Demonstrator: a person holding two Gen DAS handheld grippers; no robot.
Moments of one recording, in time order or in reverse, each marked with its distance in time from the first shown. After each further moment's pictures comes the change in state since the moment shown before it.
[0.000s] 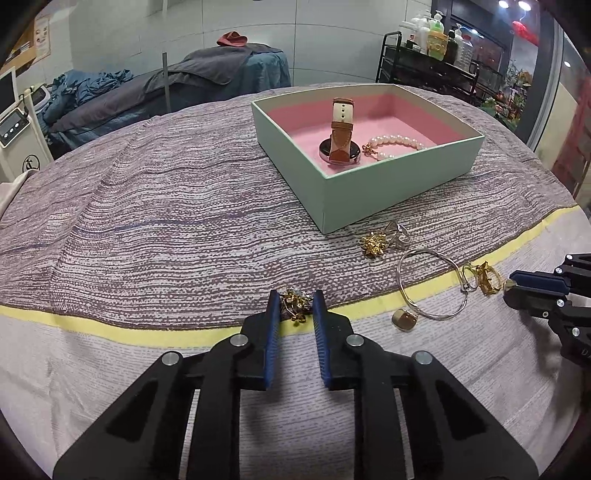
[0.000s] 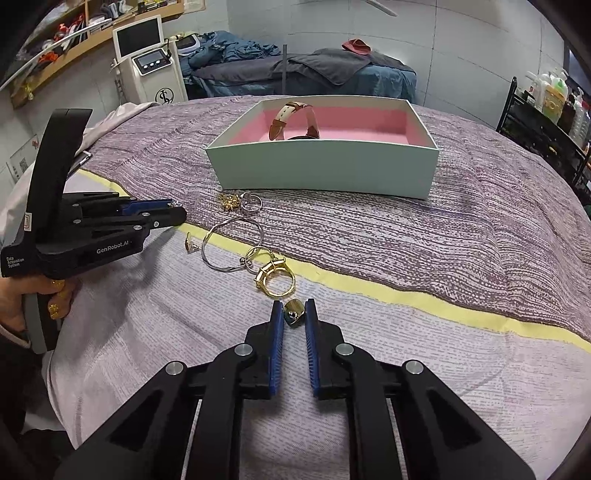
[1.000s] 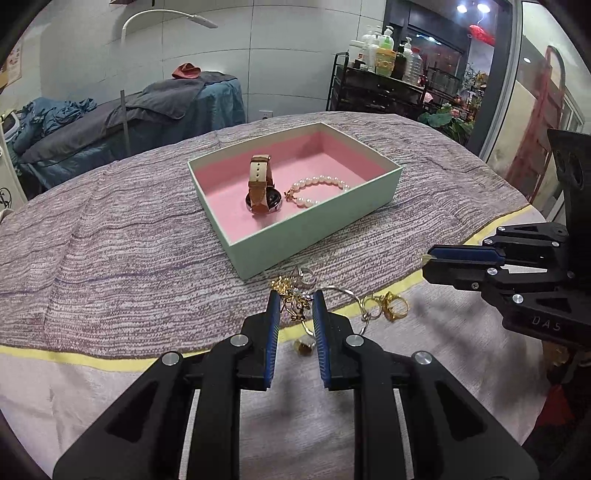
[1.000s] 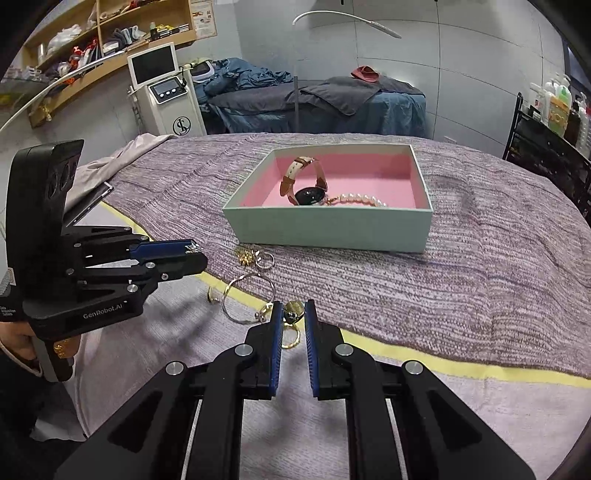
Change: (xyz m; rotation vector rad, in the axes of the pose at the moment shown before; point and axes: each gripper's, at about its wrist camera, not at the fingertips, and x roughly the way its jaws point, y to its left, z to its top) left arm -0.041 -0.041 0.026 0.088 -0.082 -0.143; right arm -0.027 -0.010 0.035 -0.007 -0.105 0.082
